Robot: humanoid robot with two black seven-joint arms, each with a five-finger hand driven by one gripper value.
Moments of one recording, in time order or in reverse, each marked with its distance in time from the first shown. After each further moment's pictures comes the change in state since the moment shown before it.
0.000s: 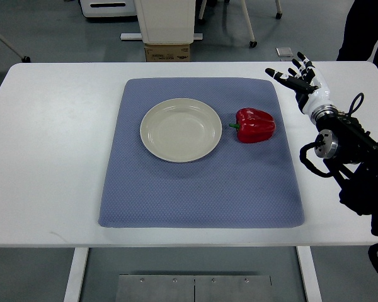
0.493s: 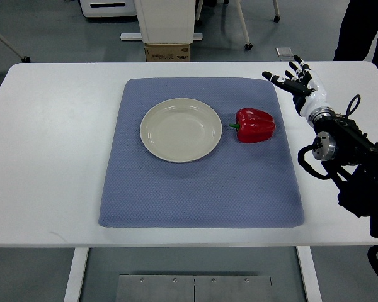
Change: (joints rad) left arm -0.001 0.000 0.000 0.000 0.000 -0.009 0.000; right arm -0.003 0.005 -0.016 0.000 0.000 0.002 0.000
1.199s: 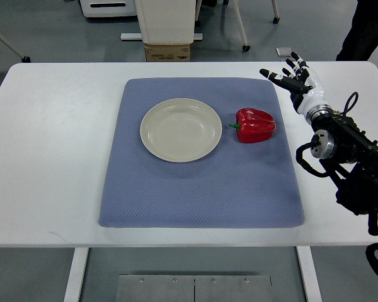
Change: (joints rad) left arm 0.002 0.000 0.000 0.000 0.000 0.009 0.000; right arm 0.011 0.008 0.002 0.000 0.000 0.005 0.000
